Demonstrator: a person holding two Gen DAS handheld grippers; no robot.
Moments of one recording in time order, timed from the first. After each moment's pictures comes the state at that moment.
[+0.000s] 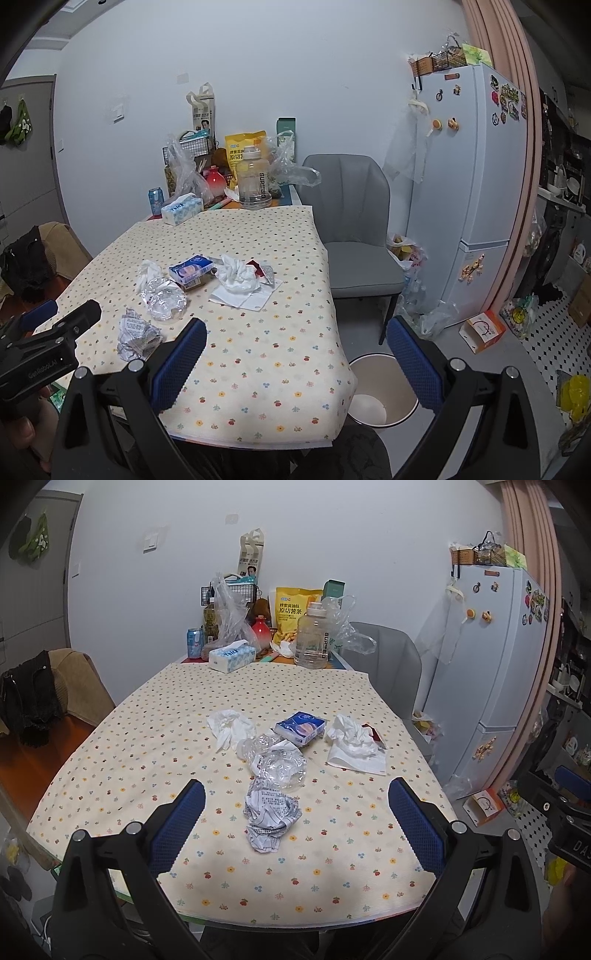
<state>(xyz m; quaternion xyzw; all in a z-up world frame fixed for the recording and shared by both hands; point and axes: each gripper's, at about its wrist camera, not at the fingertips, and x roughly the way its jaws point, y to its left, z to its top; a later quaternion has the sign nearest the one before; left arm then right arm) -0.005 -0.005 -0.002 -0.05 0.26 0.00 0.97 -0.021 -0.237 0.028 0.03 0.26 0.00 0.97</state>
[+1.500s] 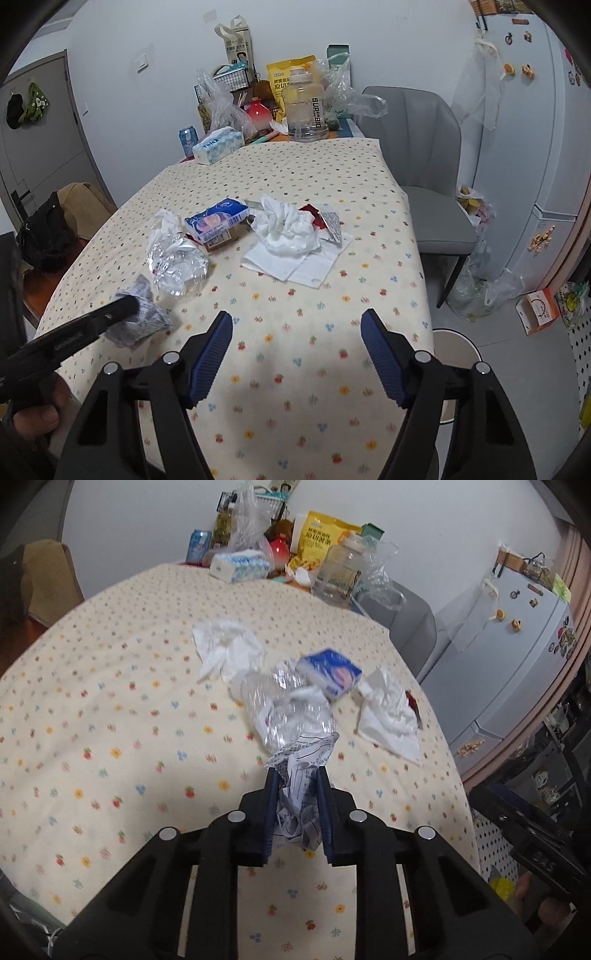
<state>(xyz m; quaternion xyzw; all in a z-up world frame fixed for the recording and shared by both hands) 0.096 0.045 -0.079 -0.17 0.37 -0.02 0.91 0.115 -0.192 -0.043 0.04 0.38 0.12 0.92</state>
